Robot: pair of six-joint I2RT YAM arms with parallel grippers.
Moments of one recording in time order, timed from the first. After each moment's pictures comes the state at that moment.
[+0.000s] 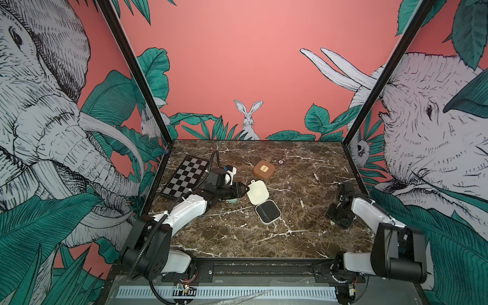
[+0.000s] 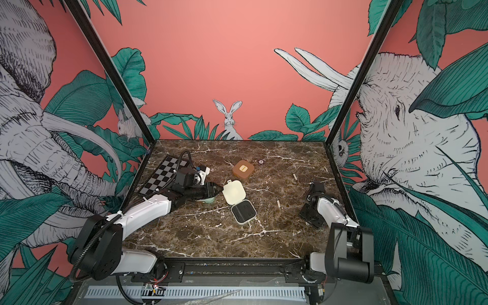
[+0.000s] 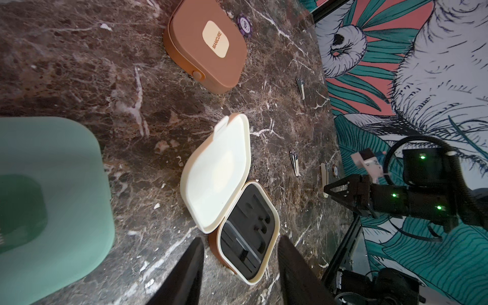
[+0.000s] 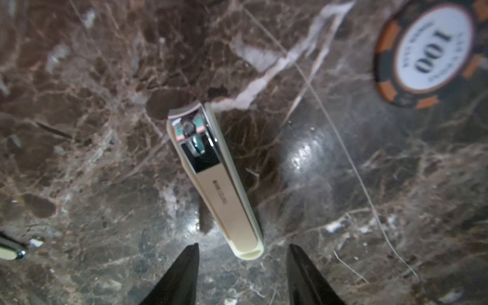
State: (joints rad) left arm -0.47 1.37 0.75 -0.05 0.50 -0.62; right arm -0.13 1.37 0.69 -0.79 0.03 0.50
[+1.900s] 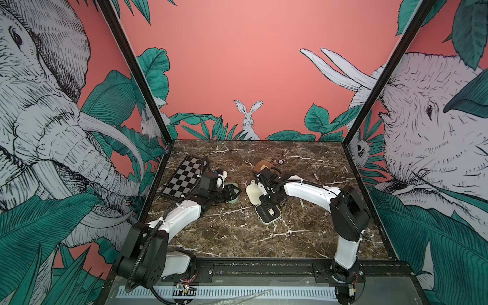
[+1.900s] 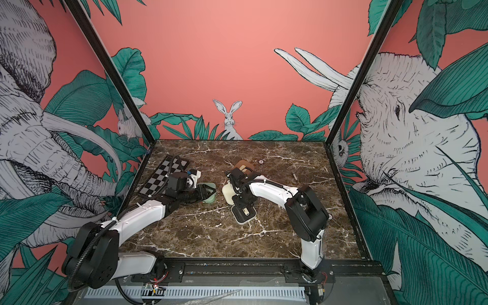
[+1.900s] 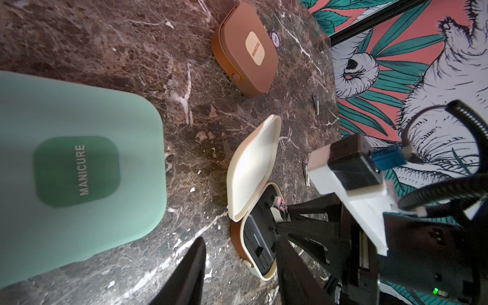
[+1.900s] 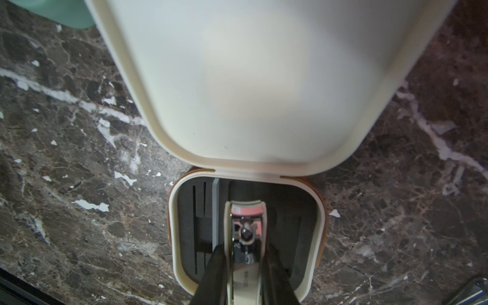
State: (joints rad) left arm -0.38 1.30 0.65 -0.03 0.50 -0.68; right arm 0.78 1.88 1.37 -0.85 -0.06 0.17
